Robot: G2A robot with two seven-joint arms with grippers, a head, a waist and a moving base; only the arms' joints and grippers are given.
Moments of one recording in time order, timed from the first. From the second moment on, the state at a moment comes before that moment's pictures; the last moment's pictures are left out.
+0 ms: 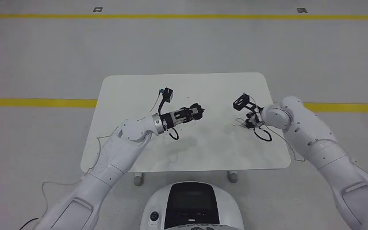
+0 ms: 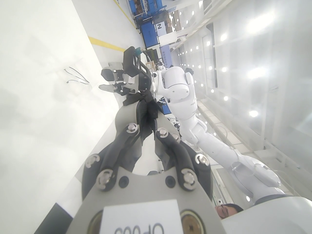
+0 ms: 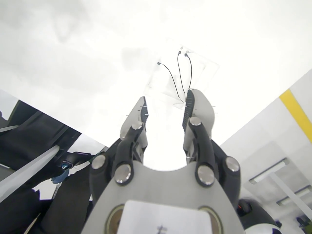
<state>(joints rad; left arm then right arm) 1.04 -1.25 -0.94 -1.24 -0.32 -0.34 -0.74 -0.80 -0.92 0.73 -1.23 -0.78 -0.34 1.02</state>
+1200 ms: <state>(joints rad) 1.04 -1.25 -0.94 -1.24 -0.32 -0.34 -0.74 -0.64 -1.04 0.41 -0.89 -0.75 -0.34 0.78</state>
